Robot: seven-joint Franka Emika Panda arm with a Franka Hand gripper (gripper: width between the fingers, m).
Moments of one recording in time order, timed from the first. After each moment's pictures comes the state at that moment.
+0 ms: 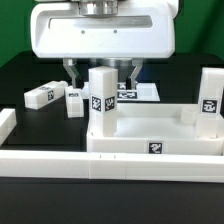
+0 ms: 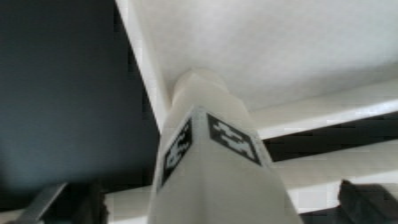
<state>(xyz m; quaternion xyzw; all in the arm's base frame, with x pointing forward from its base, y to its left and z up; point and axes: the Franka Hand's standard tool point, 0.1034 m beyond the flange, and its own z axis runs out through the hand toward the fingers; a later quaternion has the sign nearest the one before) 0.587 -0.050 0.100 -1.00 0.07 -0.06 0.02</state>
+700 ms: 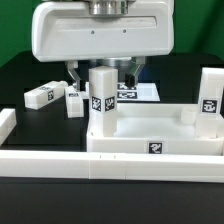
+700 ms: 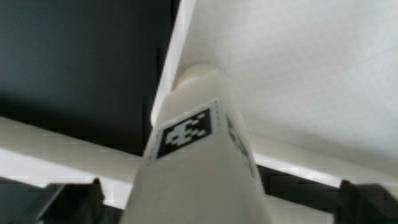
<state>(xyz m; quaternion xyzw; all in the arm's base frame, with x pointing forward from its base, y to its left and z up) 0.587 -0.050 0.100 -0.98 -0.17 -0.06 0.00</state>
